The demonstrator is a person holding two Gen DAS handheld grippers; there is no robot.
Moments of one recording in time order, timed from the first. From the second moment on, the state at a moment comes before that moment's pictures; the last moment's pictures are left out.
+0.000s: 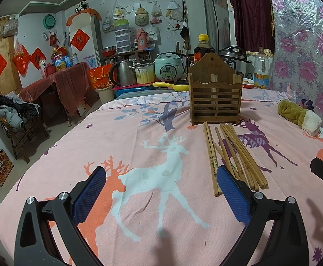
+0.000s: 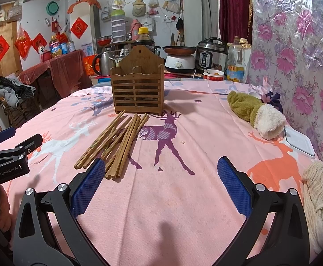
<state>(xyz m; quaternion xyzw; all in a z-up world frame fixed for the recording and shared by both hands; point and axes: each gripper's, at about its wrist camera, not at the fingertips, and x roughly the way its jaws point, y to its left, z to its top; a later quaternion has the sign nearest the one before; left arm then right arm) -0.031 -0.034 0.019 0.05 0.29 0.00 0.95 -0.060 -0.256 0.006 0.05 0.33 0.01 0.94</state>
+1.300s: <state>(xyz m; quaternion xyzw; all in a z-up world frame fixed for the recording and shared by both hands) 0.020 -0.027 -0.020 0.02 0.45 -0.04 0.89 -0.009 -0.258 0.009 0.10 0.44 0.07 0.89</state>
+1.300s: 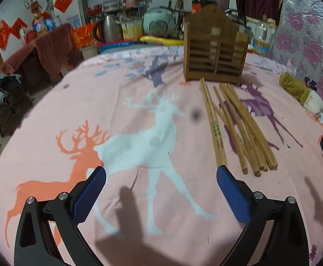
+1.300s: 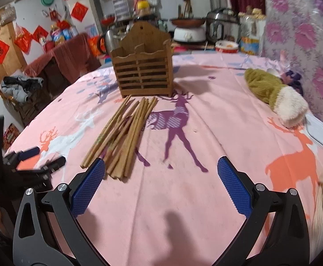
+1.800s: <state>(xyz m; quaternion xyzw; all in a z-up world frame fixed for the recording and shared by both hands) 0.048 -0.024 -0.047 0.06 0.52 -0.09 0.85 0.036 -0.264 -0.028 0.15 0.48 0.12 0.86</state>
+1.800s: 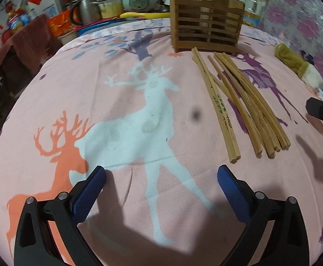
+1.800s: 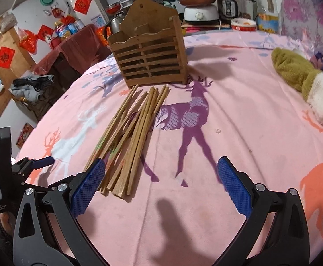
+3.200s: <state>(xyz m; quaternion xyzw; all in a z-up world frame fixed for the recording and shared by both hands) 0.049 -0.022 -0.047 0.06 0.51 -0.11 0.85 0.071 -0.223 -0.058 0.05 0.53 0.11 0.84</state>
